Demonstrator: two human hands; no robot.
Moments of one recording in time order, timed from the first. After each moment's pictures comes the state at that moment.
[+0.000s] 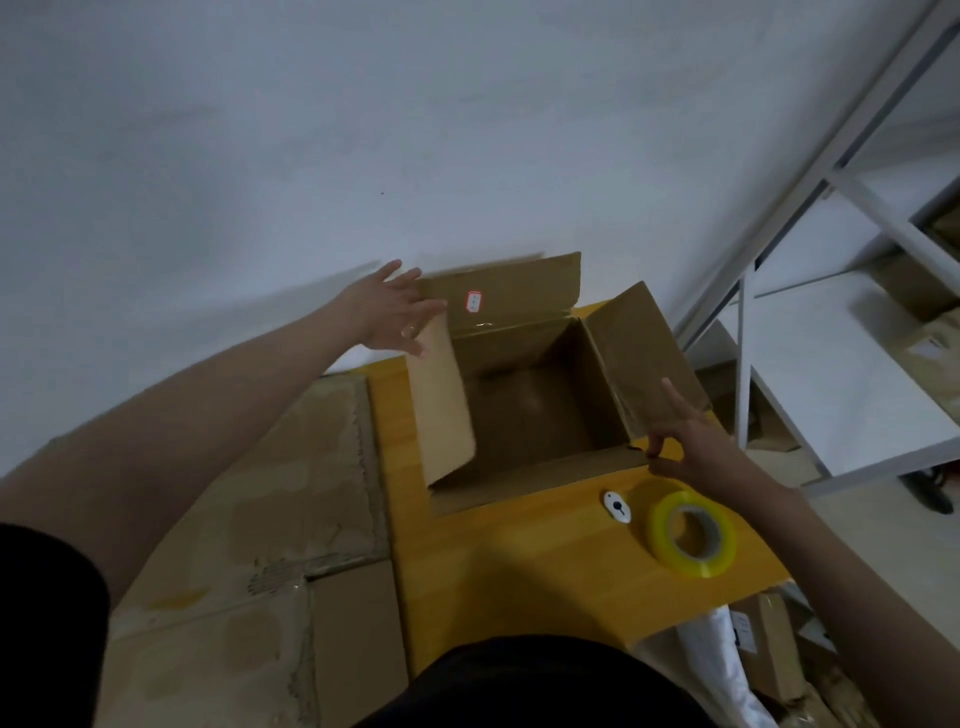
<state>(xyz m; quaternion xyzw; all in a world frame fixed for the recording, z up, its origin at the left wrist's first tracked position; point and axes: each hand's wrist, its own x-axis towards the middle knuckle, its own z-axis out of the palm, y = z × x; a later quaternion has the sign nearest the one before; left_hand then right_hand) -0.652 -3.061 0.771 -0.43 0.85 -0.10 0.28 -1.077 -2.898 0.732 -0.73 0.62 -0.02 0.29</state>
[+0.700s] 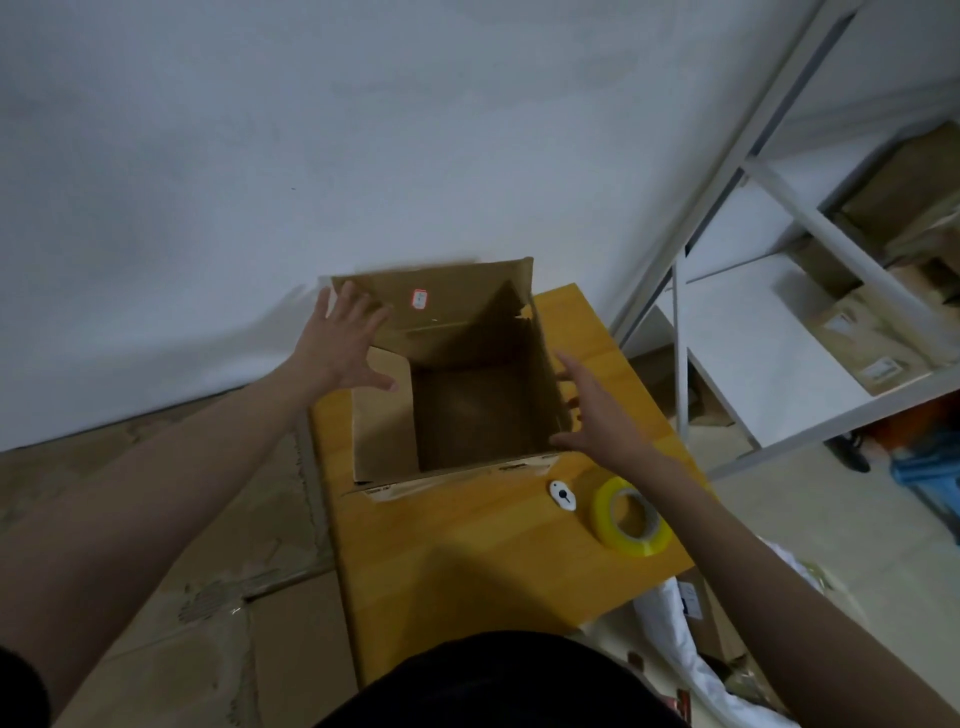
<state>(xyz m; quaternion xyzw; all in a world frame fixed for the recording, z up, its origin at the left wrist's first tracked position) -0.690 -3.040 0.708 -0.56 0.81 -0.07 0.17 -1.049 -2.913 0.727 -0.69 0.63 -0.14 0.32</state>
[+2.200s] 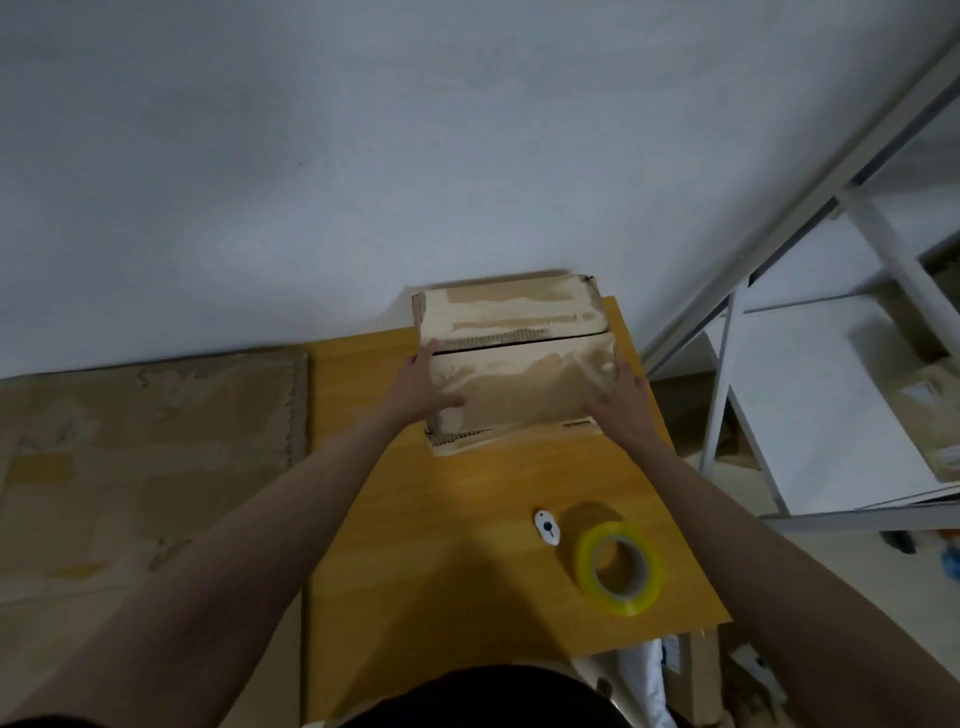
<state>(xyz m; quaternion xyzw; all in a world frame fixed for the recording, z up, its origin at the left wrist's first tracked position) -0.809 -3.011 0.668 -0.71 0.56 0.41 -0.10 -1.102 -3.024 0.664 -0.58 0.72 -0.13 0.36</state>
